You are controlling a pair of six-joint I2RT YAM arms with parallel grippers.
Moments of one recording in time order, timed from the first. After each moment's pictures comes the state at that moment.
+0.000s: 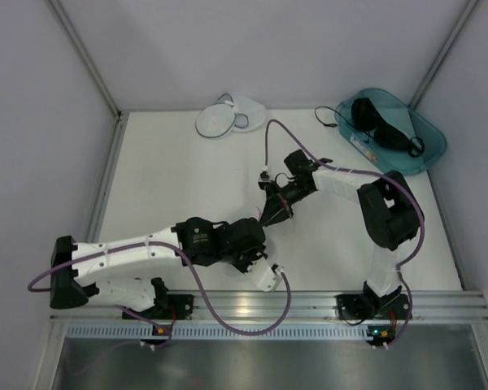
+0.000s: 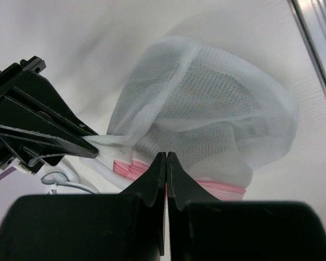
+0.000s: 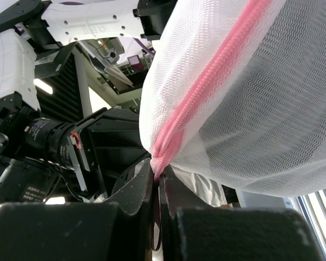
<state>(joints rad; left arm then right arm) -1.30 1.24 1.08 -0.86 -0.11 0.99 0.54 1.88 1.21 -0.64 -1.41 0.48</state>
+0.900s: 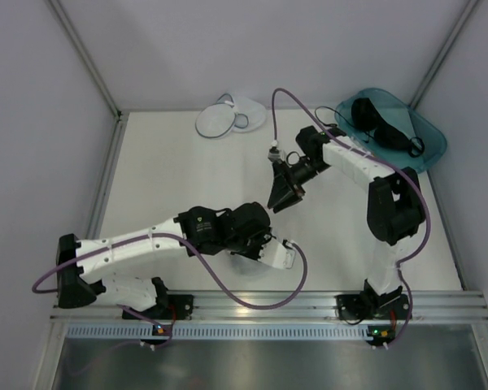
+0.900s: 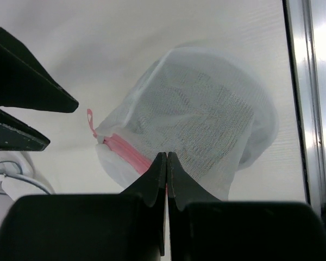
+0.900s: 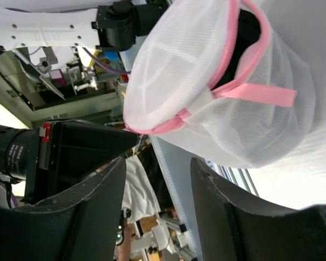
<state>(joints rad) -1.24 1.28 1.18 -0.85 -0.02 0.74 0.45 1.93 1.56 -1.18 -1.15 -0.03</state>
